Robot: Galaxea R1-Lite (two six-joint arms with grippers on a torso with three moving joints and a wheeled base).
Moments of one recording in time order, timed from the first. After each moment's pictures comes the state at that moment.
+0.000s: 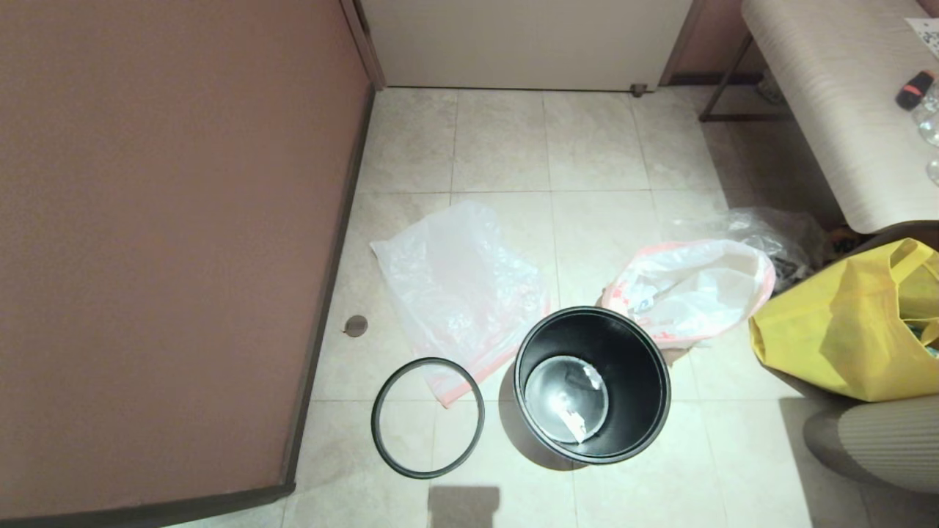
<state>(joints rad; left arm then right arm) 0.00 0.00 0.00 0.00 0.01 -0.01 0.01 0.00 -0.04 0.05 0.04 0.24</state>
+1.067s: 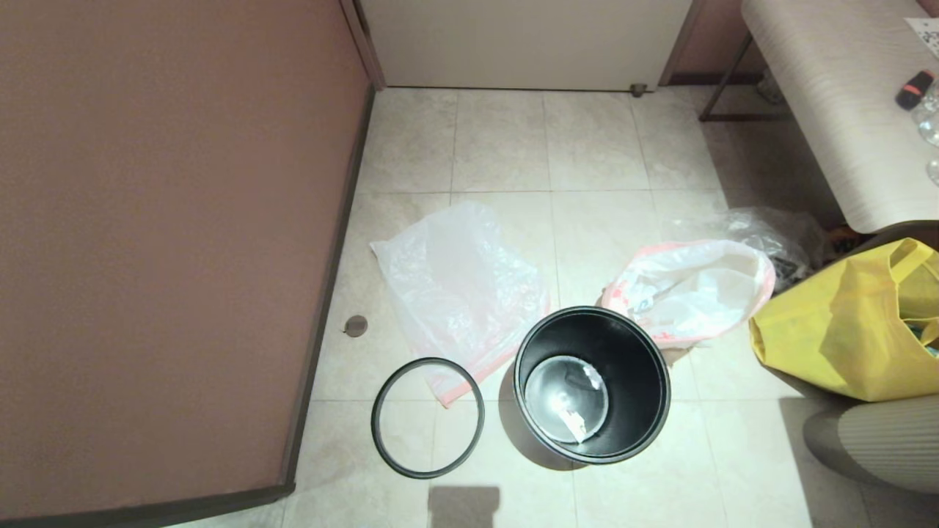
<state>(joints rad) 0.01 0.32 -0.36 -0.02 -0.10 0.38 0.01 0.00 -0.02 0.05 0.01 0.00</state>
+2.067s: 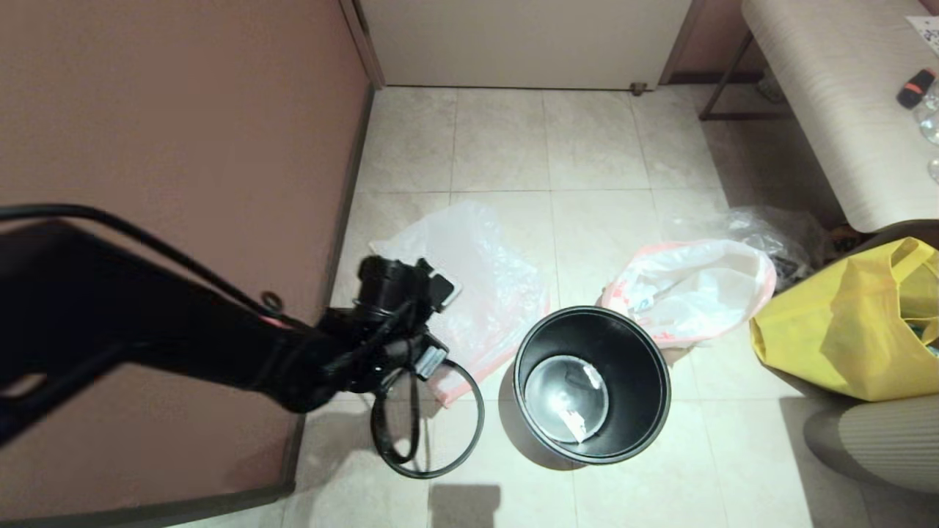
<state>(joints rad) -0.56 2.04 -1.05 -0.40 0.41 0.43 0.01 0.00 -0.02 0.05 0.01 0.00</state>
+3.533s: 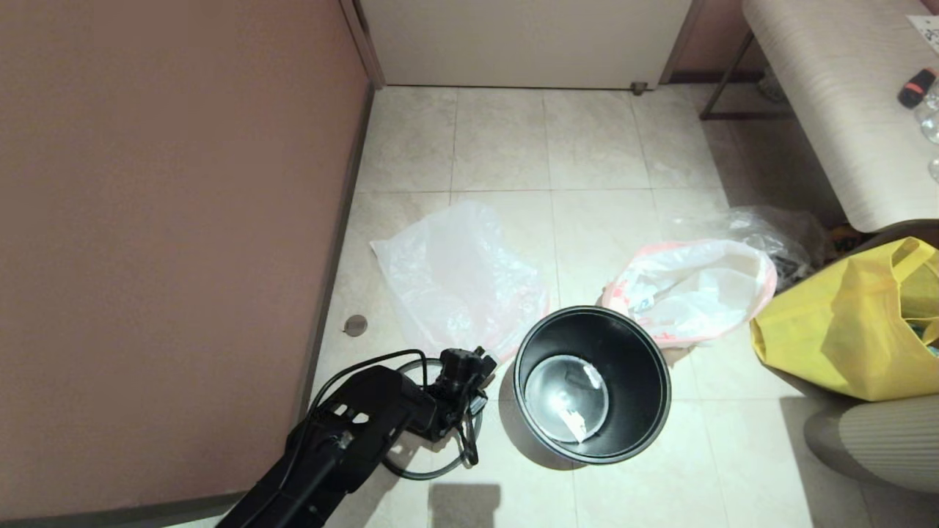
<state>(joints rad) -0.46 3.05 -1.96 -0.51 0.28 0.58 0.01 0.00 -0.02 0.05 0.01 0.00</state>
